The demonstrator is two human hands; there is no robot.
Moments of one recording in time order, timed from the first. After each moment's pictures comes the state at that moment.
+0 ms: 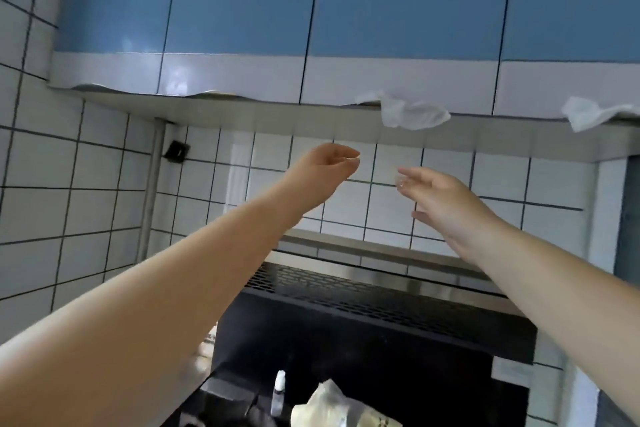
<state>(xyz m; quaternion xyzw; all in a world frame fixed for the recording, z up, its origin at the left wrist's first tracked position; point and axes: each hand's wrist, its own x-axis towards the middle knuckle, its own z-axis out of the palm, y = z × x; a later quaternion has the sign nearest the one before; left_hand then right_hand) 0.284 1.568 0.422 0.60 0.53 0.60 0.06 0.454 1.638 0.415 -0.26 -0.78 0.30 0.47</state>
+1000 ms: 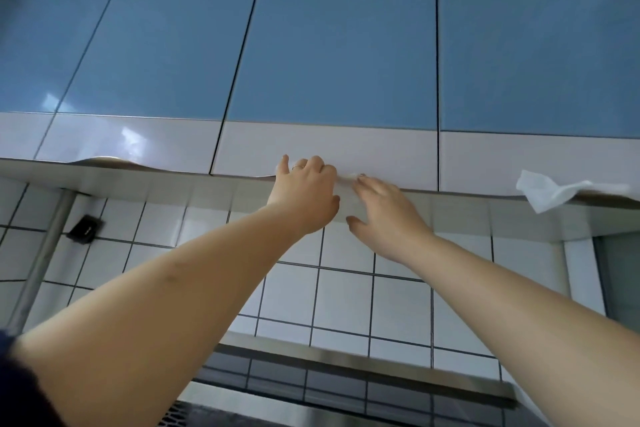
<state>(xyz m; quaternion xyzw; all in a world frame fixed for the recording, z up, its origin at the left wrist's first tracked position) 0.307 1.758 0.542 0.53 0.63 0.28 -0.49 0.446 1.806 0.528 -0.29 -0.82 -0.25 0.41</state>
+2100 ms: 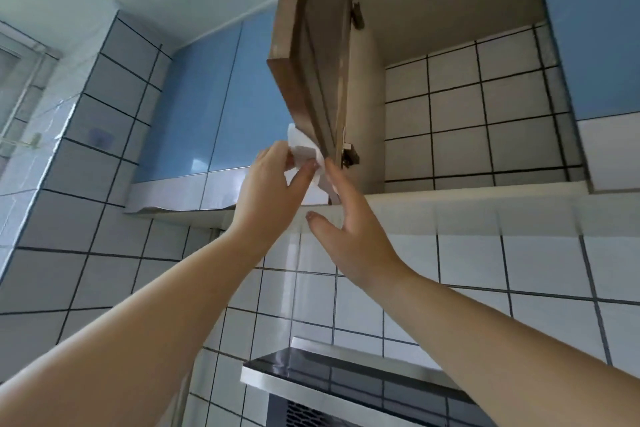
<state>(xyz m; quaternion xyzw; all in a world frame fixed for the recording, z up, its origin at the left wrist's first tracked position) 0.204 1.603 0.530 0.48 0.47 0.60 -0.43 0.308 1.679 0.495 0.11 -0.81 0.20 0.53</state>
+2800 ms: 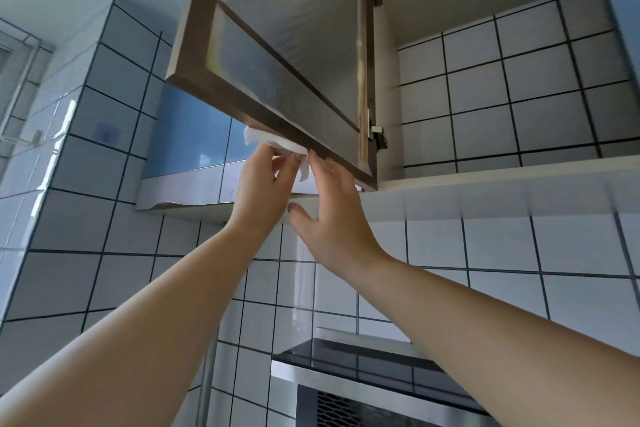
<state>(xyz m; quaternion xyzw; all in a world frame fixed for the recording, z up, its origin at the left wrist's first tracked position) 0.130 1.578 0.529 0.48 0.46 0.67 -0.34 0.219 1.643 0.495 0.03 -0.81 0.08 0.58</state>
